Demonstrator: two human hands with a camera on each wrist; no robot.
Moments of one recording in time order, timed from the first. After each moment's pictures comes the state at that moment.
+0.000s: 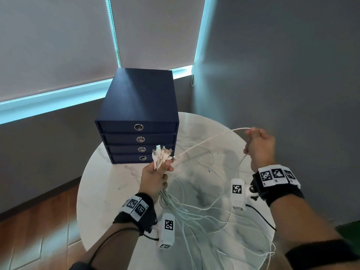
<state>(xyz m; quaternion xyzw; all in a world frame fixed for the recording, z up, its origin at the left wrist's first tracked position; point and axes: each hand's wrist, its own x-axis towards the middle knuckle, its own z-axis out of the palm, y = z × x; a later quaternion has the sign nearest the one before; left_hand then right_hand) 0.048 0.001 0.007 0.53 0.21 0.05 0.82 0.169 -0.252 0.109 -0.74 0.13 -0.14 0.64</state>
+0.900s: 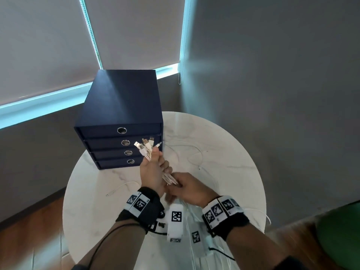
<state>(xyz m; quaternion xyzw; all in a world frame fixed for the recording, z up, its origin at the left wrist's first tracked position) 0.077 -0.043 0.043 0.34 0.25 0.11 0.90 0.071 -0.171 0.041 -0.79 -0.19 0.30 0.50</state>
